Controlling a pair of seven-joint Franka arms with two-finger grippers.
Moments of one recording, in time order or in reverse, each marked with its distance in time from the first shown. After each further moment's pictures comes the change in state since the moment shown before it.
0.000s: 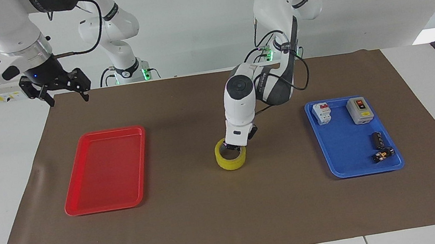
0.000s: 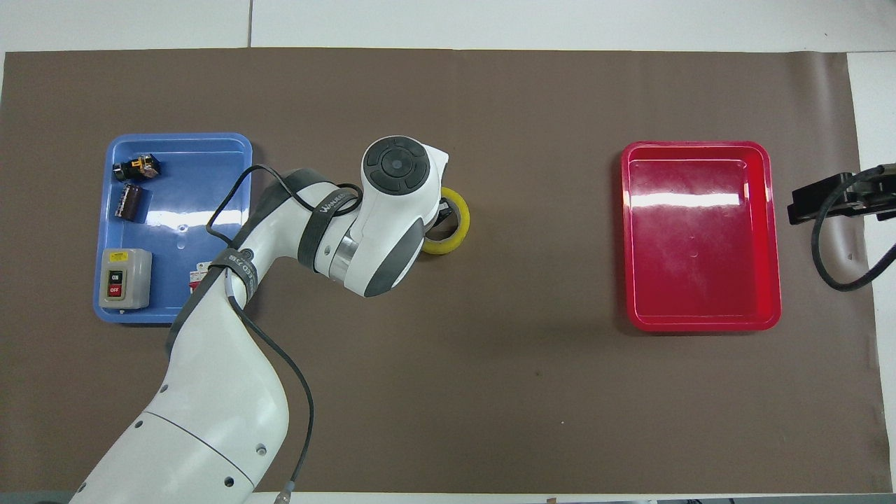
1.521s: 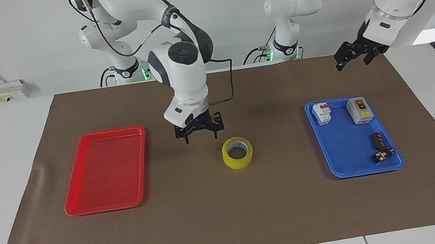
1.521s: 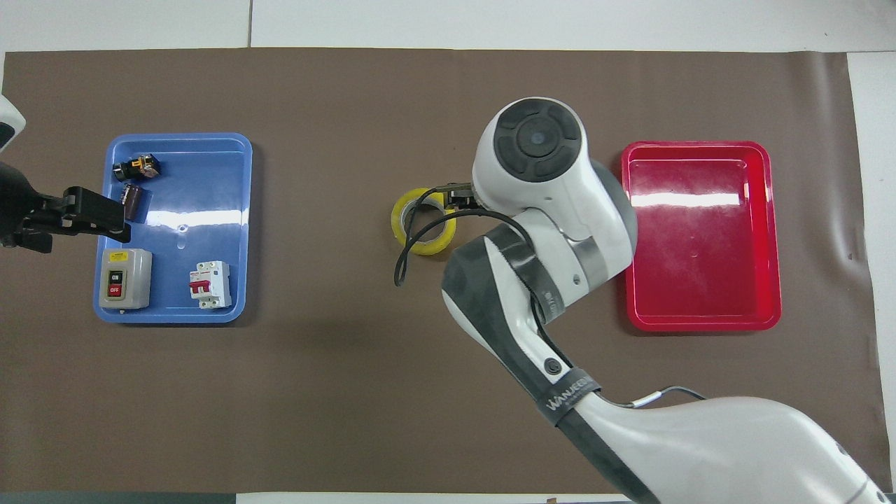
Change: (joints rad) left arm 0.497 -0.539 0.046 0.023 -0.001 -0.656 0.873; right arm 0.520 0.446 0.023 -0.003 -0.039 0.582 0.579
